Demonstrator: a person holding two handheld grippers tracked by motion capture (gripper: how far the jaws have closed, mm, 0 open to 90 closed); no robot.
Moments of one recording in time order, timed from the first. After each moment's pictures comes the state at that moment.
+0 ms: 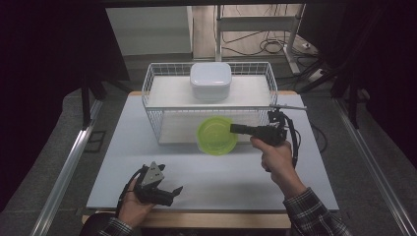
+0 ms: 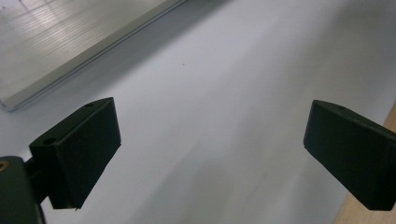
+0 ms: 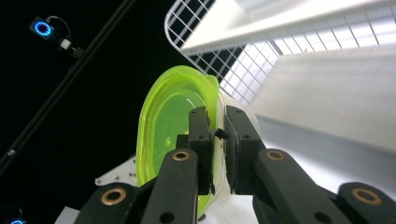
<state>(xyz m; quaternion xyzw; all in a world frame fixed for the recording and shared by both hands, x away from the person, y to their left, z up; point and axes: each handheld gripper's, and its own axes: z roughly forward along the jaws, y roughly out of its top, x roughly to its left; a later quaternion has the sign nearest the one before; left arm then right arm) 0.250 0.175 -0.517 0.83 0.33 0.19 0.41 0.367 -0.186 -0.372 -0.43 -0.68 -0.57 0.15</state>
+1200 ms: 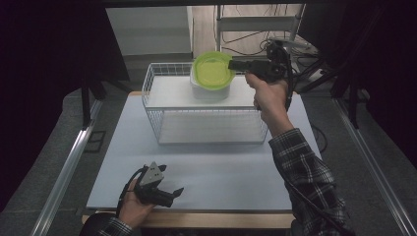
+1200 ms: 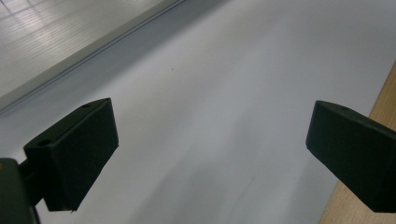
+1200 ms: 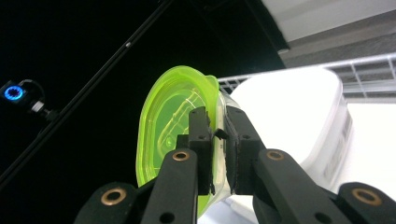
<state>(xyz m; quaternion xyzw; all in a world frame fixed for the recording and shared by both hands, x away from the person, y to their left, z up) 0.250 0.174 -0.517 0.83 0.32 0.17 0.43 0.455 -0.157 -0.257 -0.47 -0.65 -0.60 0.05</state>
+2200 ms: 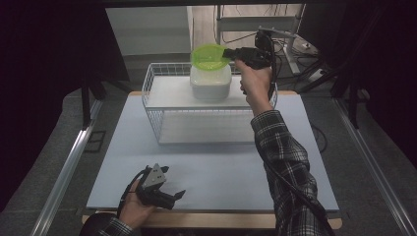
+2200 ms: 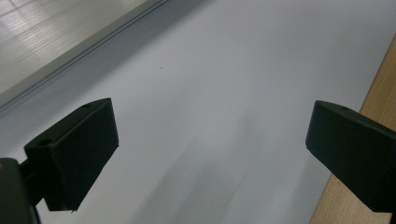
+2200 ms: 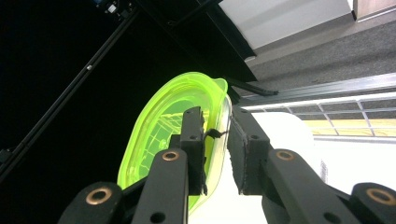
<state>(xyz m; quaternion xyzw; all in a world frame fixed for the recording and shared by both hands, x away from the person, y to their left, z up) 0.248 0.169 -0.518 0.84 0.31 0.17 0.42 0.505 -0.132 -0.262 -0.53 -0.62 -0.58 0.02</state>
